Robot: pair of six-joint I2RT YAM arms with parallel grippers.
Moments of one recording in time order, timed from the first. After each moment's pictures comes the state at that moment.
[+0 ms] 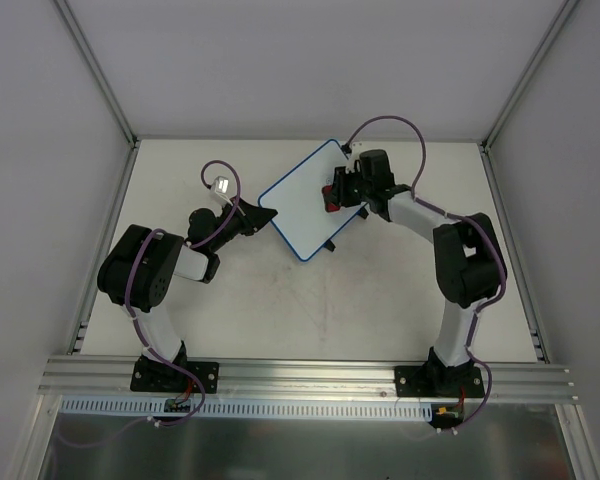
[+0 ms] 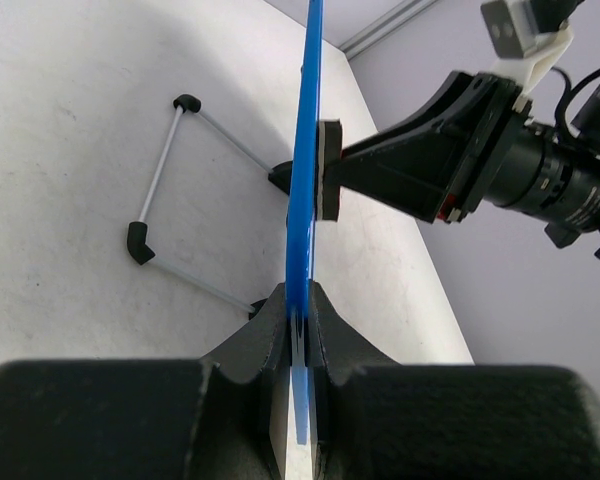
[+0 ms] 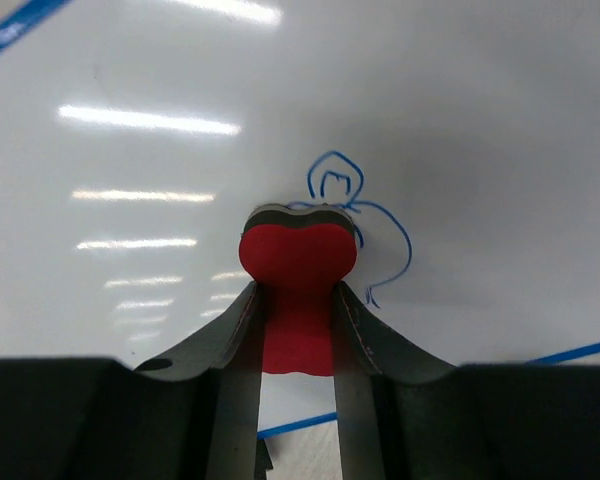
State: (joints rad) left arm -0.27 1.80 0.56 1.21 0.47 -0.89; right arm 0.41 1.90 1.28 0.00 -0.27 0.20
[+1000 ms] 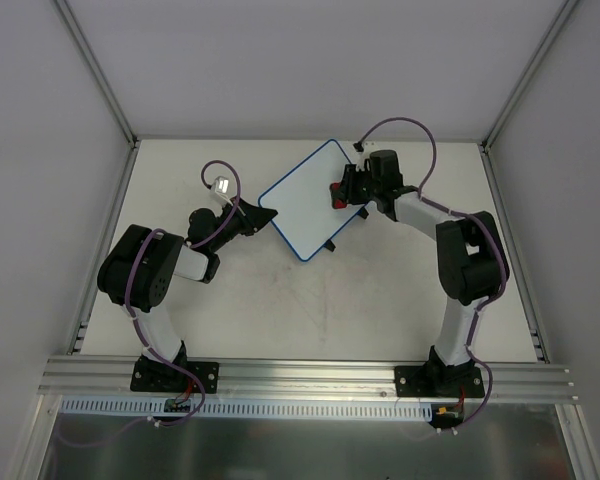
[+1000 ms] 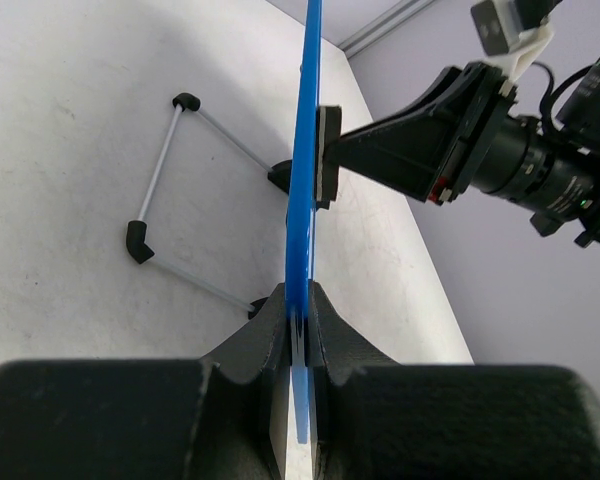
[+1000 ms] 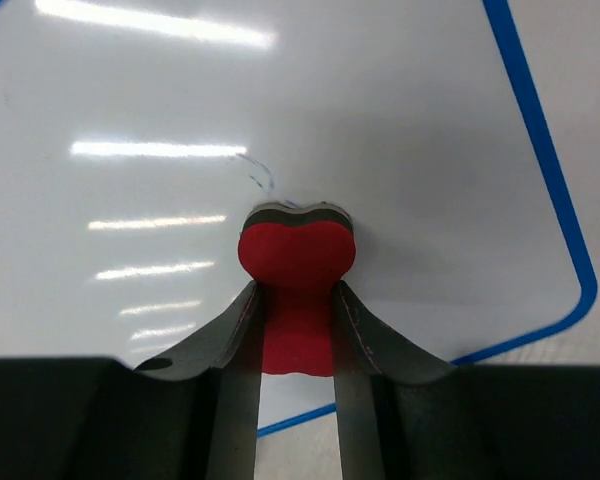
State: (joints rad) left arm -0.27 1.80 0.56 1.21 0.47 -0.89; right arm 0.37 1.93 1.31 0.04 -0.28 0.24
